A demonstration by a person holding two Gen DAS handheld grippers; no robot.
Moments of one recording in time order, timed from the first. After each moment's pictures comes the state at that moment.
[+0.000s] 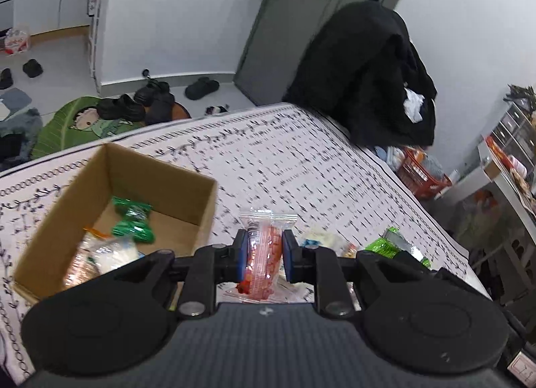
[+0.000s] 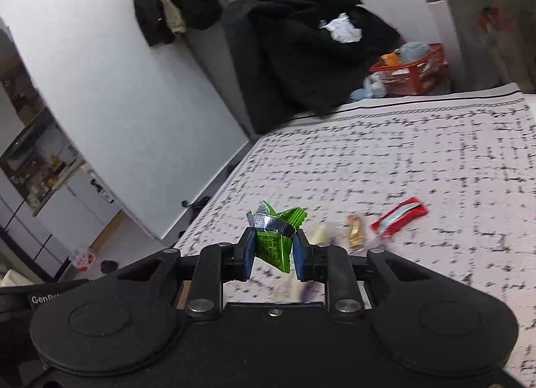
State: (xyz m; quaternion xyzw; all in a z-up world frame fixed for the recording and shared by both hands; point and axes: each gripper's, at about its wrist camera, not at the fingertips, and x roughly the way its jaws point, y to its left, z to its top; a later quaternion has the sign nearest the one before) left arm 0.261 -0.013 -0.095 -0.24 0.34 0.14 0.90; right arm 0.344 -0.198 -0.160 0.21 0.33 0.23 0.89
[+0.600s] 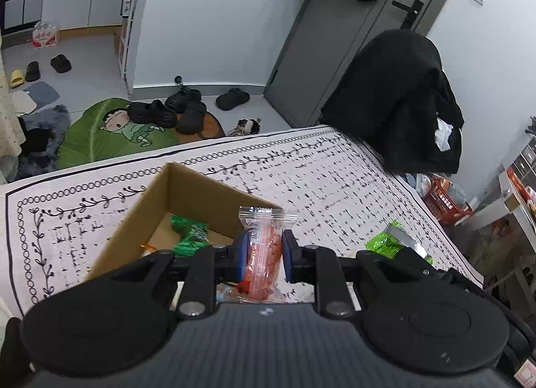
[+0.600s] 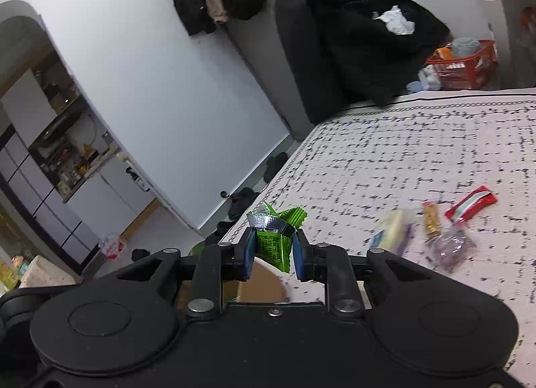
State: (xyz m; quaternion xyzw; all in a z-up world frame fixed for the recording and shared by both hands) left arm 0.235 0.045 -0.087 -0.26 0.32 0.18 0.89; right arm 0.324 -0.138 -0.146 0.21 0.32 0.29 0.88
